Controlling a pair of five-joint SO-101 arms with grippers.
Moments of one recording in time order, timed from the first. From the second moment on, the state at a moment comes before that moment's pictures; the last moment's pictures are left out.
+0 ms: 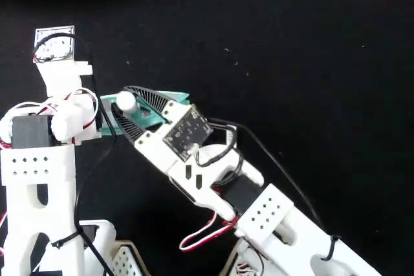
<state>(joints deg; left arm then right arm) -8.6 -36.9 22.2 84.4 1.9 -46.2 -53.5 64.3 0.6 7.4</state>
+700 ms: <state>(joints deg) -8.6 -36.8 22.3 84.3 1.7 -47.3 -55.2 20.1 59.9 8.1</state>
